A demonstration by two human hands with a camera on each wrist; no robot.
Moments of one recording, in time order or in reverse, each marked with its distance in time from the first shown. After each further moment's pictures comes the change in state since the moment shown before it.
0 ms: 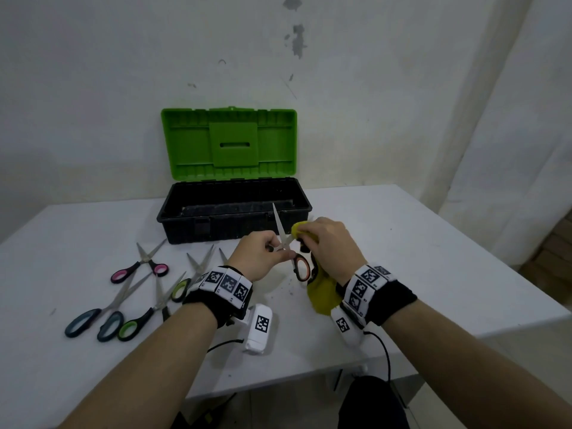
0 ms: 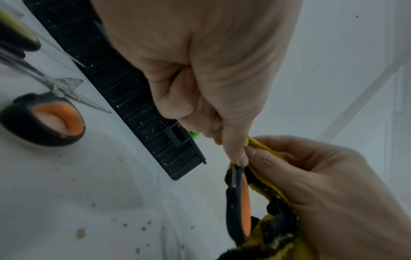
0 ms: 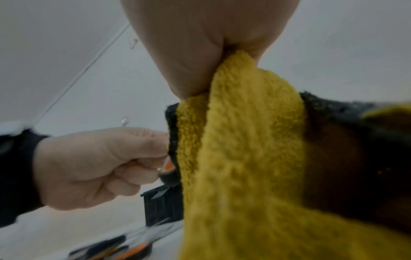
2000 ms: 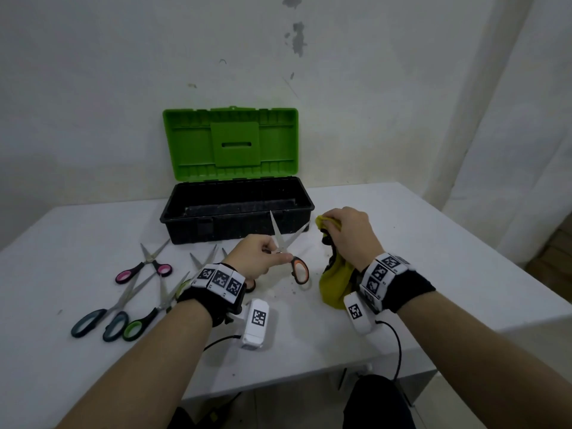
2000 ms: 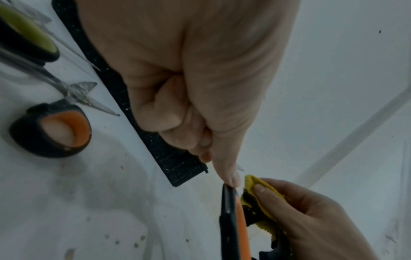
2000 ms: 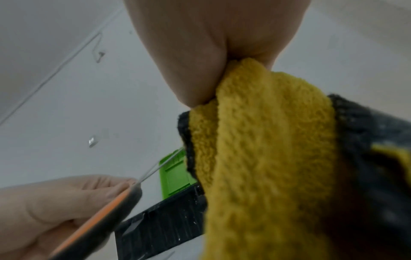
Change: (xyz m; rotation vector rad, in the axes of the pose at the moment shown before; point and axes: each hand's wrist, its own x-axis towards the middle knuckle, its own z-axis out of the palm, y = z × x) left_hand -0.001 -0.005 -0.011 -0.077 -0.151 -0.172; right_hand 0.010 0.029 -0.018 0.001 0.034 0.230
